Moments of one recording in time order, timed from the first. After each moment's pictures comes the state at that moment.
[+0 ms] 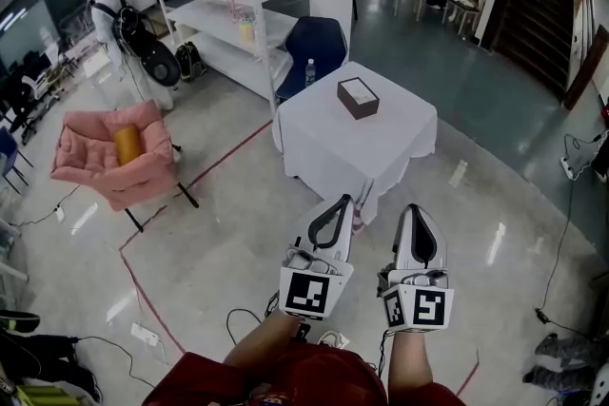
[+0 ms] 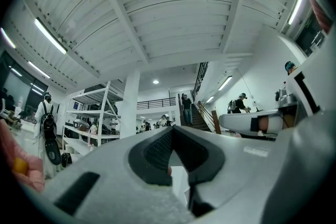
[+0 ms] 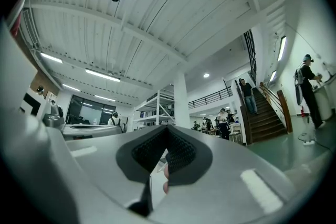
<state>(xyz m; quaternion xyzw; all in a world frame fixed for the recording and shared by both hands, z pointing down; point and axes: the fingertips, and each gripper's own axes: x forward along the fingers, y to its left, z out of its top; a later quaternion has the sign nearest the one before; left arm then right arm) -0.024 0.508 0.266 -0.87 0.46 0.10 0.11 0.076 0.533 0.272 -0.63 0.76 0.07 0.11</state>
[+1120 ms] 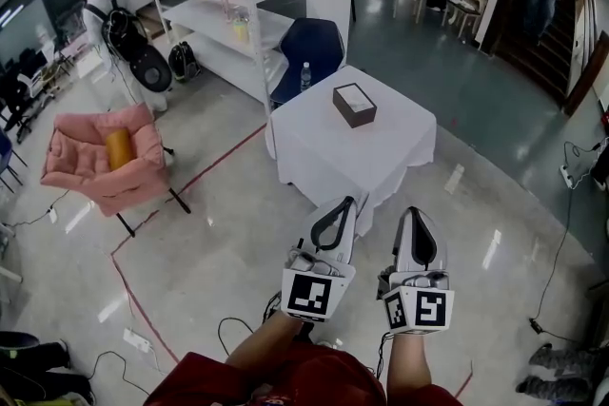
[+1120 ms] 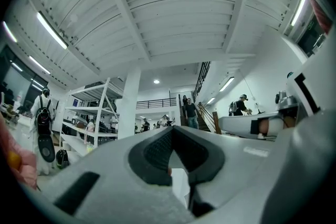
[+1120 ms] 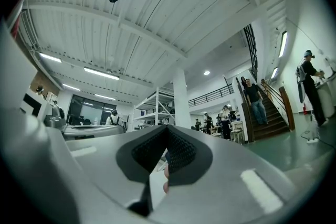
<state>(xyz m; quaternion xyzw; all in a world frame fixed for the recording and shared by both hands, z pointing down) 0.005 0.438 0.278 -0.87 0.46 0.11 0.10 0.103 0.462 0.285 -0.63 0.77 0.06 0.11</state>
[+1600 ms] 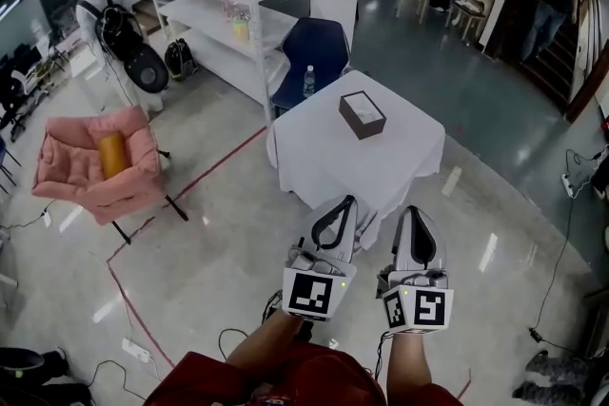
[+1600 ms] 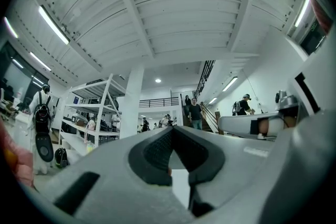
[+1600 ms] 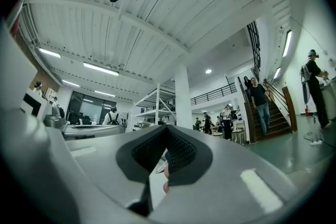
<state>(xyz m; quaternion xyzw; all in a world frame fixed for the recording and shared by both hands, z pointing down) -0.039 0.332 0.285 -0.87 0.46 0.11 0.09 0.056 0.356 0.290 -0.63 0.77 0.07 0.09</state>
